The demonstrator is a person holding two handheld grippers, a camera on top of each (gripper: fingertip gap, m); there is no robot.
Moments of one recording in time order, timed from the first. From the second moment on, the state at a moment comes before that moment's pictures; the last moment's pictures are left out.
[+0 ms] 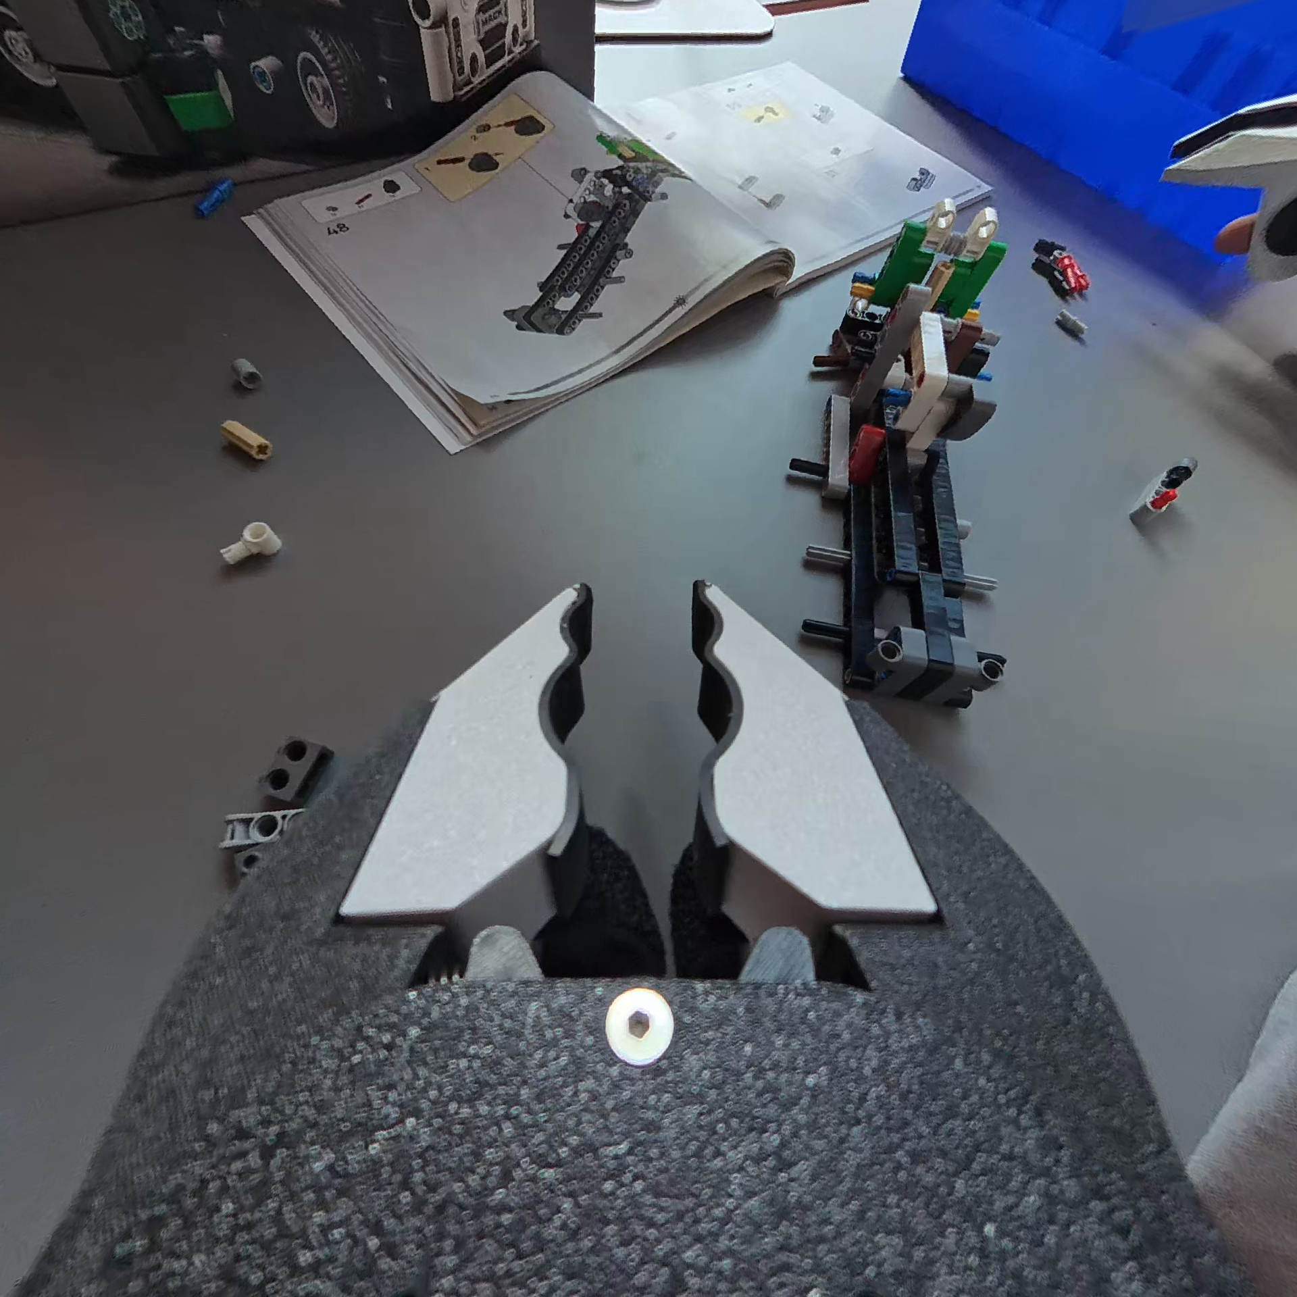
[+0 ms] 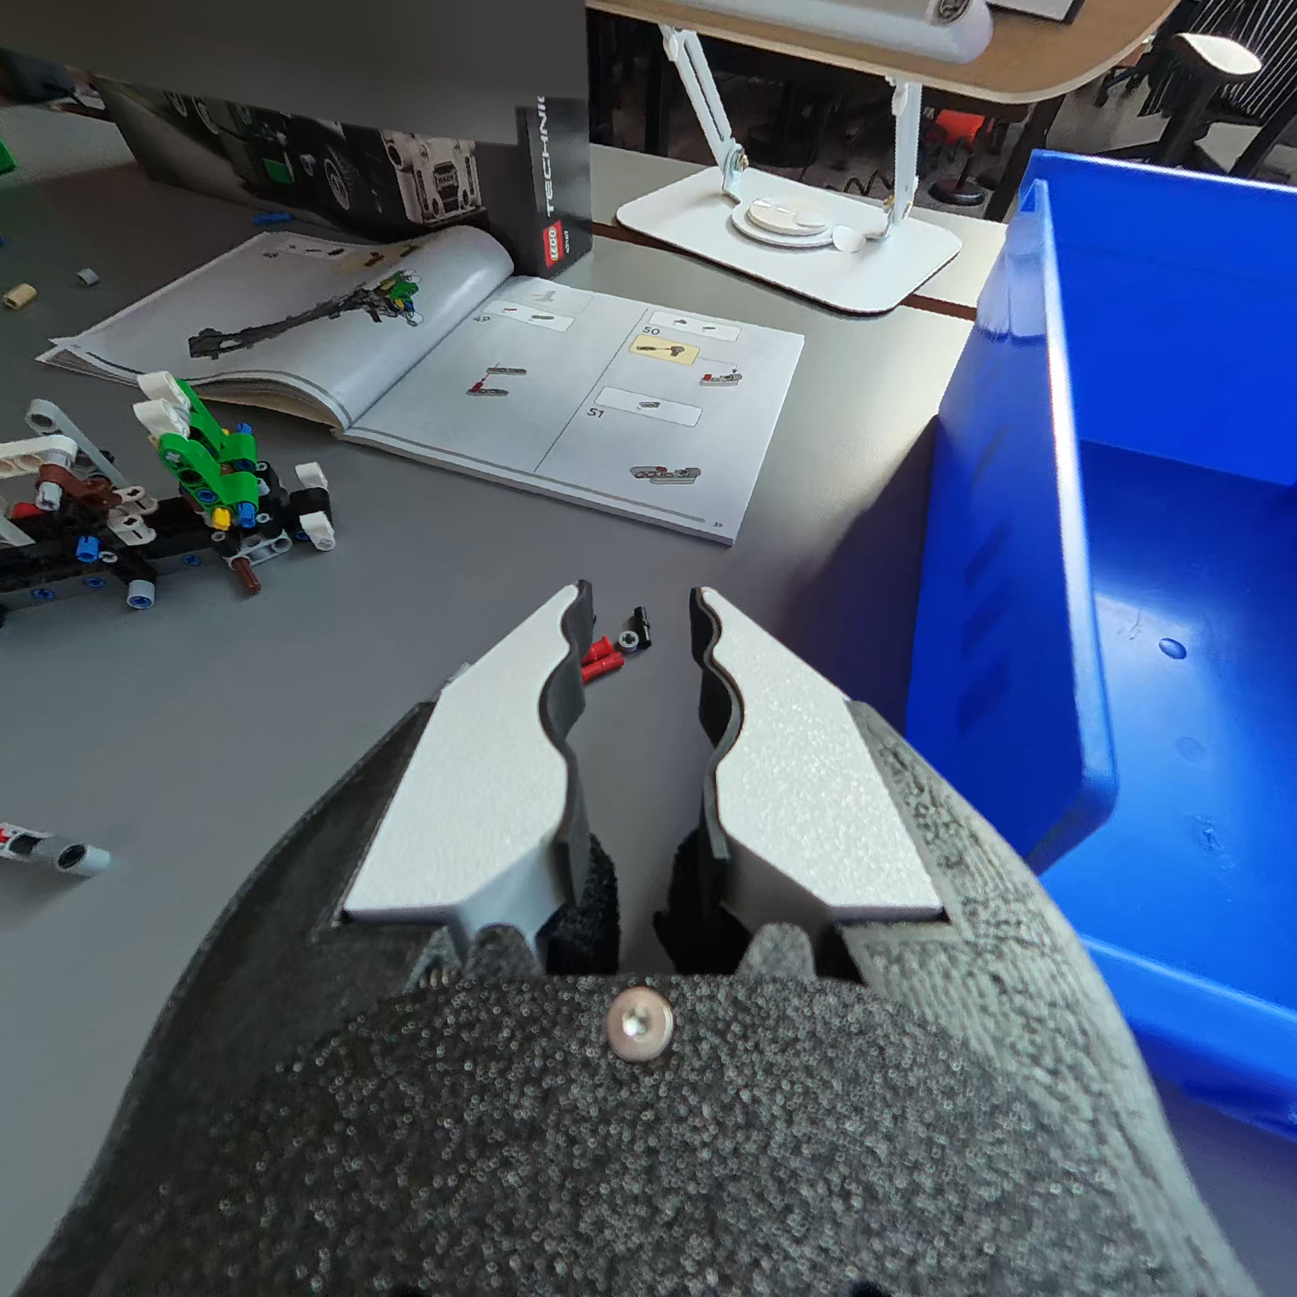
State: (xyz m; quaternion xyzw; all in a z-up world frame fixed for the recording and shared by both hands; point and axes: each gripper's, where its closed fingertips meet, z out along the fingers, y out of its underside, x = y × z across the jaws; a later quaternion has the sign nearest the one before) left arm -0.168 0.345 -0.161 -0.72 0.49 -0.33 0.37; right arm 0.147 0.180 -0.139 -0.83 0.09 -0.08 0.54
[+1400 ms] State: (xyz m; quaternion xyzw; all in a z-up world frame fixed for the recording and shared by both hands) left arm -0.178 0.347 -0.162 -0.72 0.49 -0.29 0.40; right arm 0.133 0.187 -0.158 -0.86 0.02 -0.11 0.49
